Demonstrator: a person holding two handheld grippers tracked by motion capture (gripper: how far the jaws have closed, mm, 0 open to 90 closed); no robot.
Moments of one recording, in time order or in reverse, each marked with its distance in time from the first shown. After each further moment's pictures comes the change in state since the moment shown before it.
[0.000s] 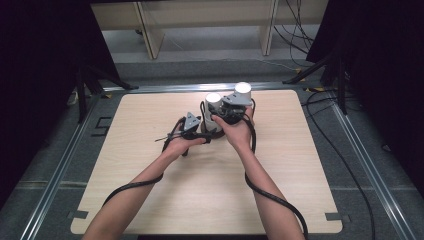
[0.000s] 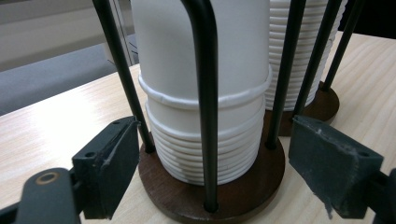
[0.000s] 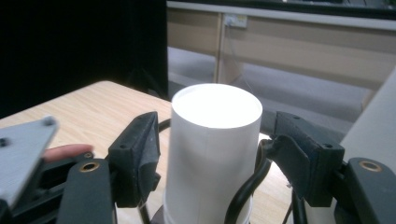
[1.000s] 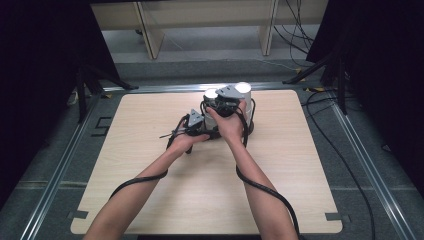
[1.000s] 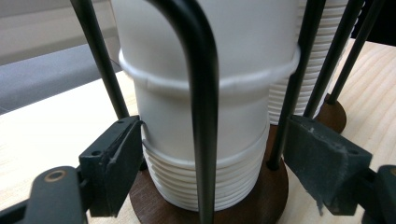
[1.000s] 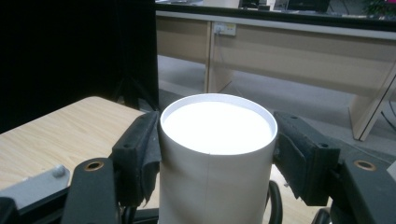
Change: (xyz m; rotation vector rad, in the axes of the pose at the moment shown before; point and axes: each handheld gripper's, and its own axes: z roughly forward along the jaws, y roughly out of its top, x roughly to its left) left arm -0.002 0.008 0.013 0.023 0.012 -0.005; right arm 0.010 0.019 0.017 -0.032 -0.041 0.038
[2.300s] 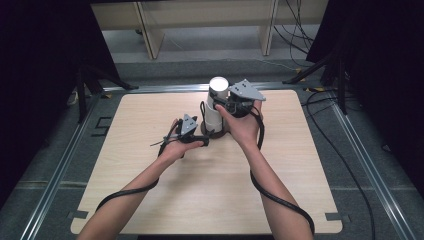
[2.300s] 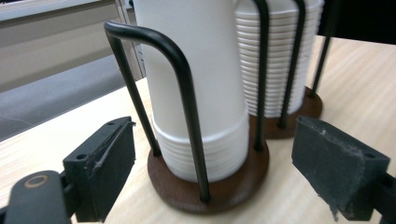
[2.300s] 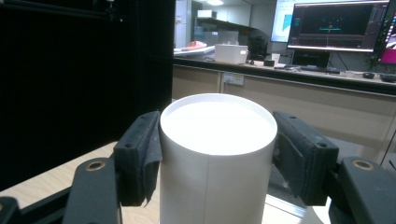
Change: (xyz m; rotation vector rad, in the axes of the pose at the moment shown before) left arm -0.010 0.000 -0.051 -0.031 0.030 0.079; right arm -0.003 0.041 -0.077 -0.186 0.055 -0.054
